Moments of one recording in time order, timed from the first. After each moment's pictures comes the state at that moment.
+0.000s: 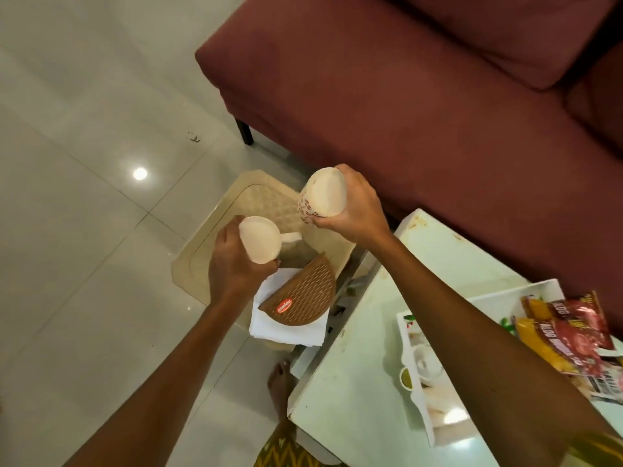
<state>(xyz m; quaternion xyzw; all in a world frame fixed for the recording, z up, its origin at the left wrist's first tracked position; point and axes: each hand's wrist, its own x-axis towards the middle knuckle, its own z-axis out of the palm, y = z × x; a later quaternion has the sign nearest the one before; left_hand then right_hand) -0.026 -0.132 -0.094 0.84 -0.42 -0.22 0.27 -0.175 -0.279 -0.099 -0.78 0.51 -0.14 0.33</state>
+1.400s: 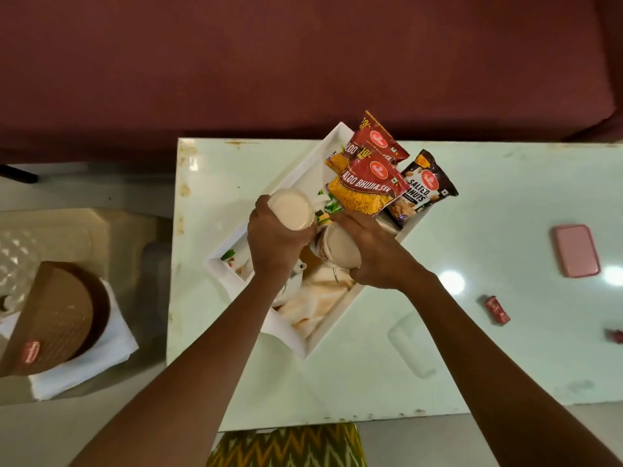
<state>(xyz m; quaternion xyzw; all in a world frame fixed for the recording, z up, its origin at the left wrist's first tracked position) -0.422 -0.157 -0.174 0.72 -0.55 -0.37 0.21 -0.583 -0.100 -0.172 -0.69 0.64 -0.07 0.33</state>
